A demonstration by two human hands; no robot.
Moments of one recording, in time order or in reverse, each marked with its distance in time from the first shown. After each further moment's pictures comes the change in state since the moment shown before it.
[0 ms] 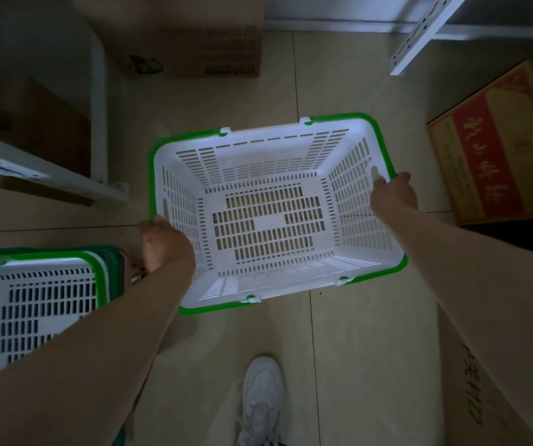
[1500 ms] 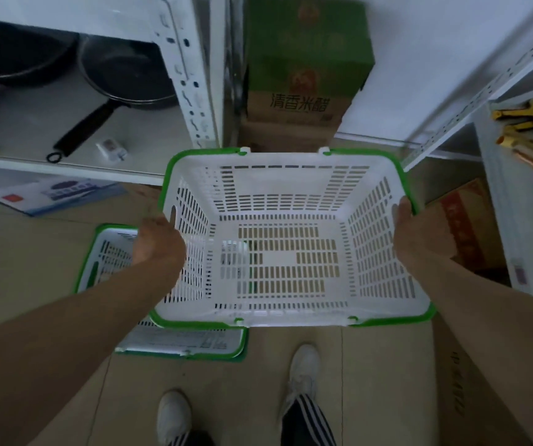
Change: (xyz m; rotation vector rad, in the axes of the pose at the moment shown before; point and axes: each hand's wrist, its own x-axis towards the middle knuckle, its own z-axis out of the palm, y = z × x) left_hand -0.036 -0.115 -0.385 0.030 -0.125 0.028; right_hand -0.373 -0.086 -0.177 -0.126 0.340 -0.296
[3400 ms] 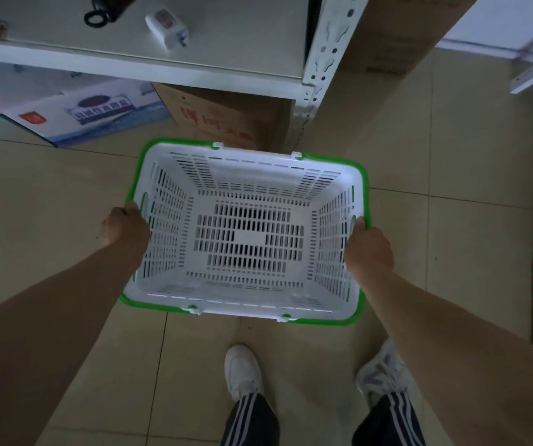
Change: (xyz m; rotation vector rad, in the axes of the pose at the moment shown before) left_hand 0.249 -0.265 0.036 -0.113 0.136 -0.120; right_hand -0.193 -0.093 0.312 0.090 -0.378 0.163
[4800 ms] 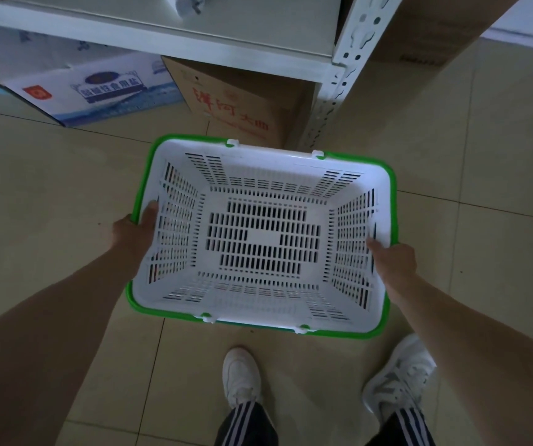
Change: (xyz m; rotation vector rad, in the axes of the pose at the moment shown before) left_hand 0.008 -0.039 0.028 -0.149 -0.169 -0.045; right_hand 0.038 0.027 0.022 0.340 -0.169 0.076
